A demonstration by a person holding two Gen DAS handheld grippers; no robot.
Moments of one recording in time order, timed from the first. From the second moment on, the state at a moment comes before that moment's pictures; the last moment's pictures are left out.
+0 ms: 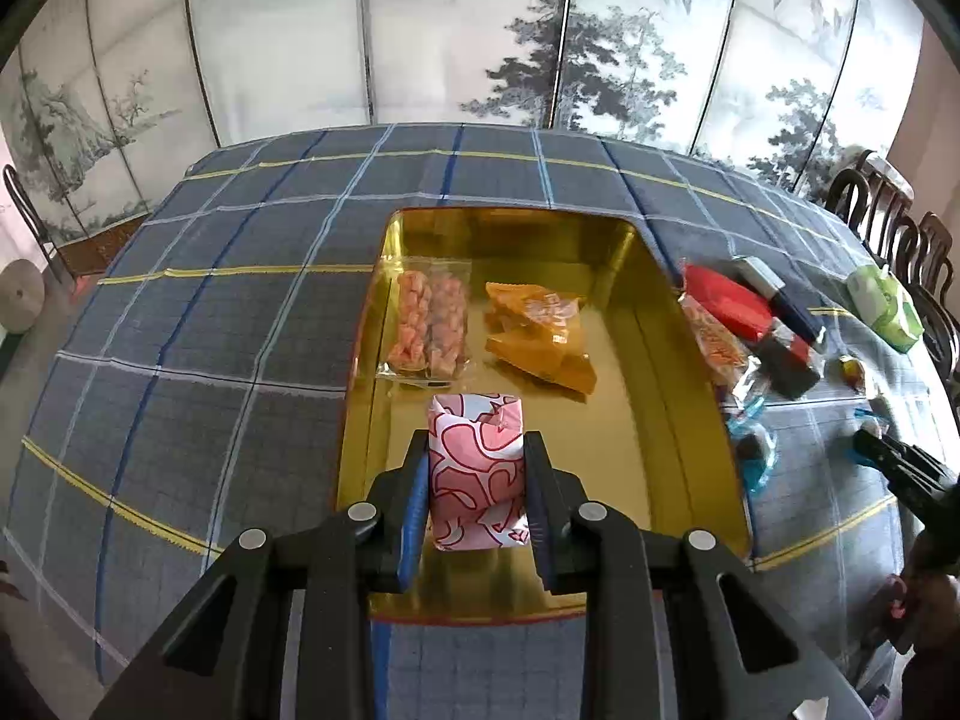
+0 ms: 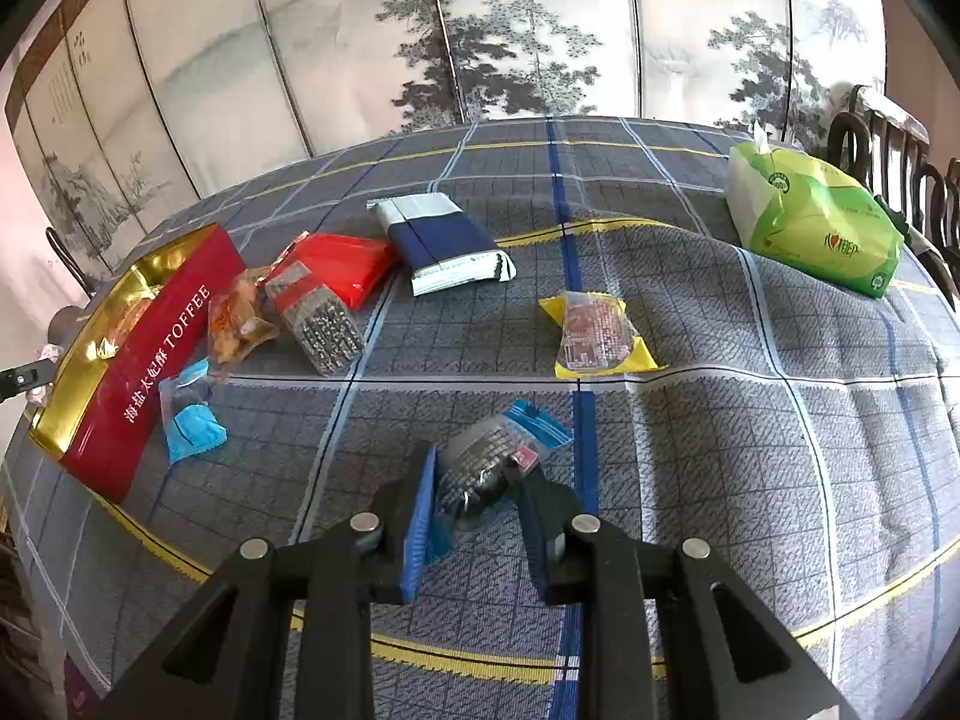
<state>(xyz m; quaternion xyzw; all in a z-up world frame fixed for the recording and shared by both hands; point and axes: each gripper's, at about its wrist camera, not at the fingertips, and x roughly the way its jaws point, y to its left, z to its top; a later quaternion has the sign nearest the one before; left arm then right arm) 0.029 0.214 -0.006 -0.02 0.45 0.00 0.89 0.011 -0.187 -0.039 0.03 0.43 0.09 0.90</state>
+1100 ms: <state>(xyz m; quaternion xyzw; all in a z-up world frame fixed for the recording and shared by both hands) -0.069 0.230 0.029 -0.08 0.39 0.06 0.92 -0.012 -0.146 -0.001 0.04 0.41 0.16 0.90</state>
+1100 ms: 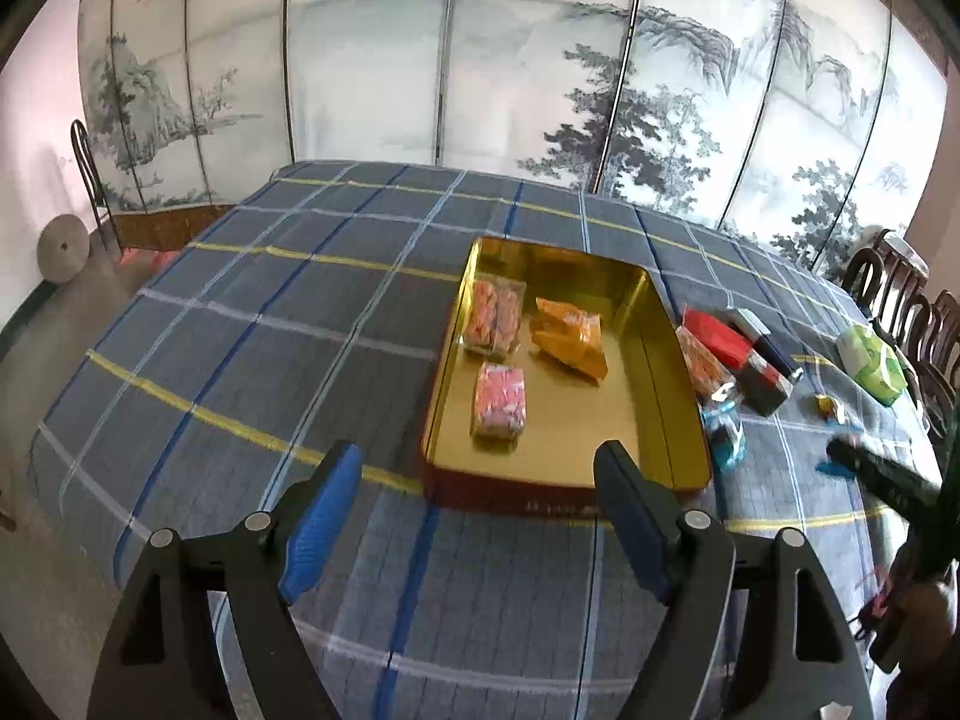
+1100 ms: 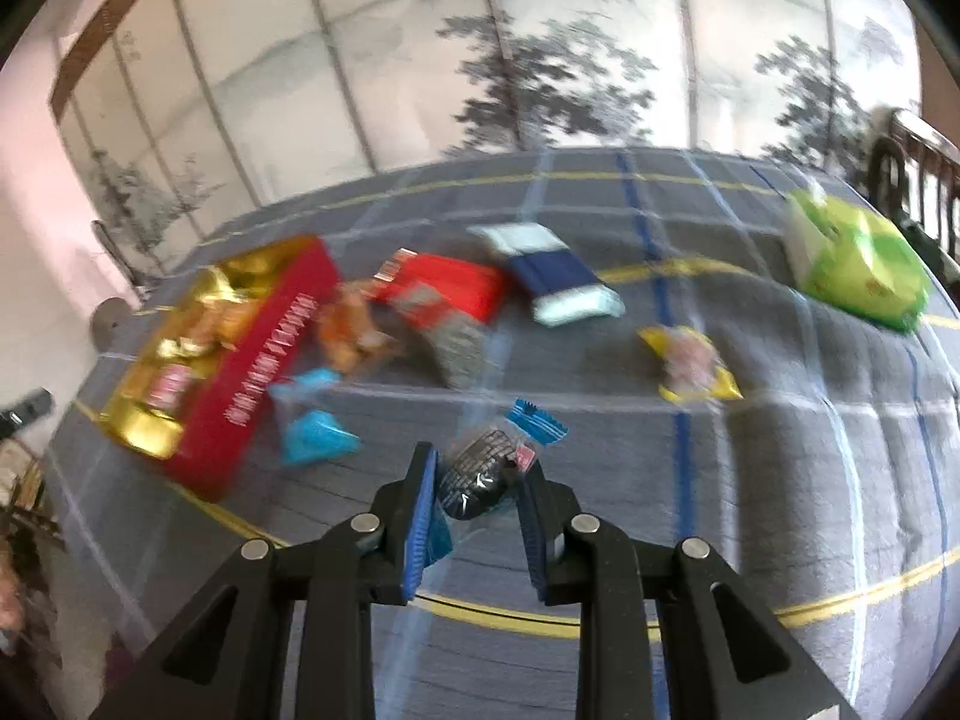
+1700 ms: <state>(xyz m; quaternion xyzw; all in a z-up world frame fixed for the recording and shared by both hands) -0.090 0.239 0.025 -0.07 0.40 0.05 0.91 0.039 0.042 0.021 0.01 0.43 0.34 0.84</state>
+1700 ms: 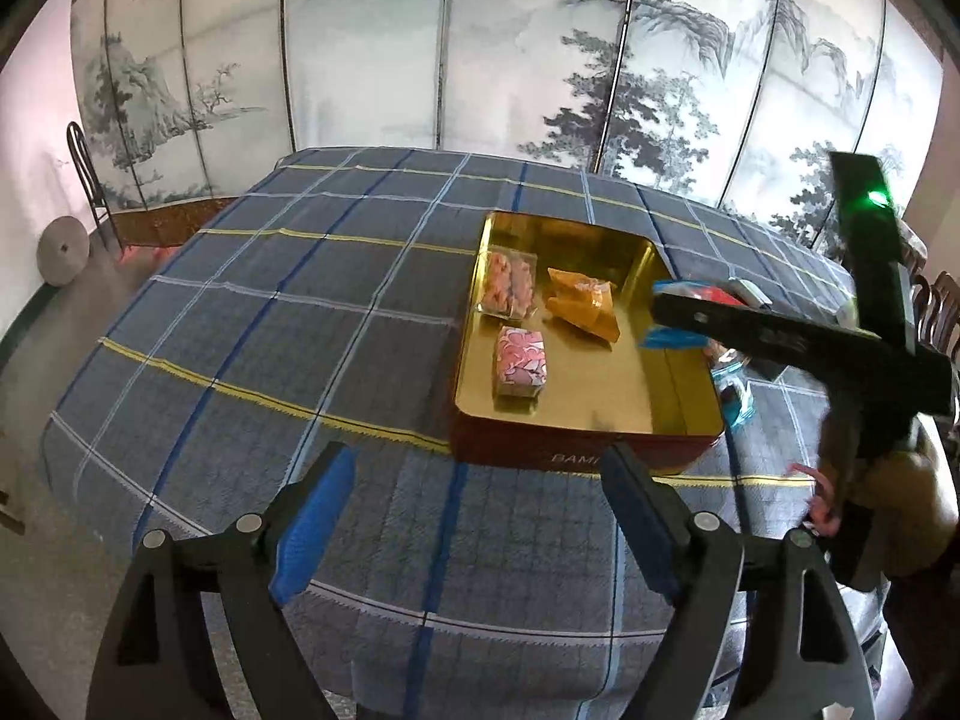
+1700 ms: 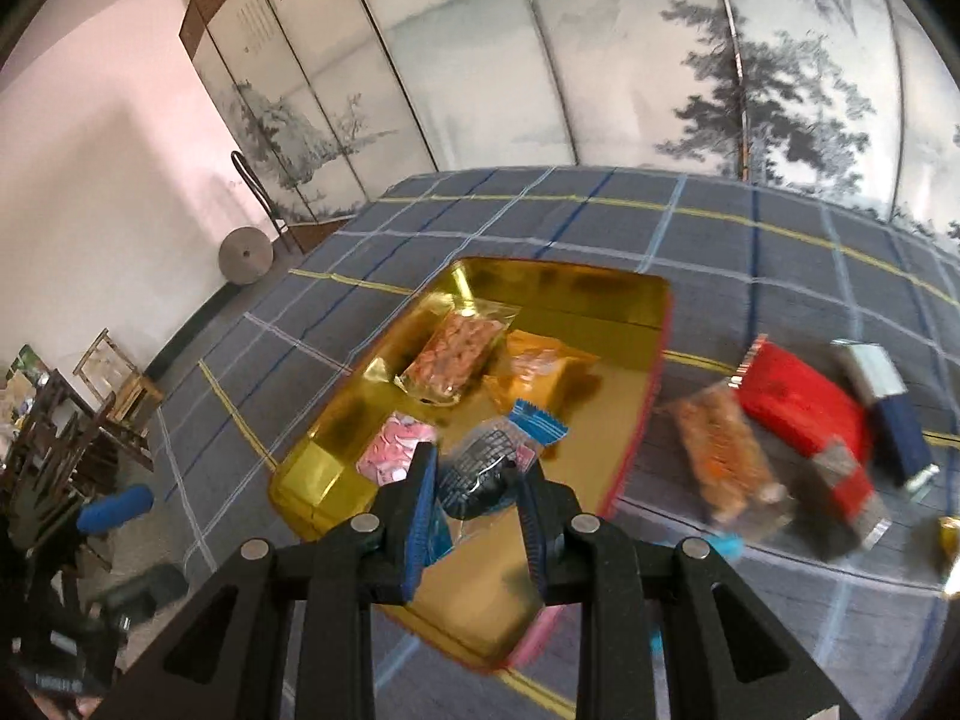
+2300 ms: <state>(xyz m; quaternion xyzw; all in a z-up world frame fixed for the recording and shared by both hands) -0.083 0.235 0.013 -0.08 0.42 0.03 0.90 0.034 -0.059 0.012 0.01 0.41 0.25 0.88</state>
